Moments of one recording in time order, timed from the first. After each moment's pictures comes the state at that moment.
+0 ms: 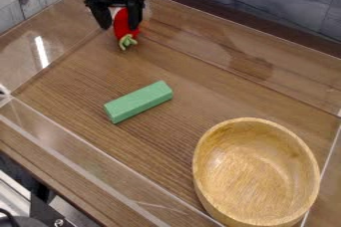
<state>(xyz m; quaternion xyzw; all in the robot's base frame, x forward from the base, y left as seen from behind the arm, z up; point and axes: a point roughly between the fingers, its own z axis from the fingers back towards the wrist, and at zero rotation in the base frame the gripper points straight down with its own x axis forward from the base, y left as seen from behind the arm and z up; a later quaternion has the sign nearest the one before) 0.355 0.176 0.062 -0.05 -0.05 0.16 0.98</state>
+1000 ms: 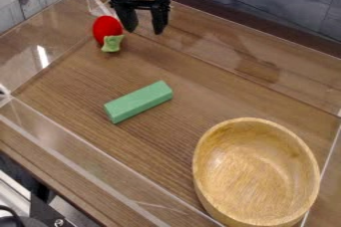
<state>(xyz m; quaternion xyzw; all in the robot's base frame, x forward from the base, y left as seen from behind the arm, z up) 0.360 0.134 0.063 -0.07 -0.05 0.11 0.99</state>
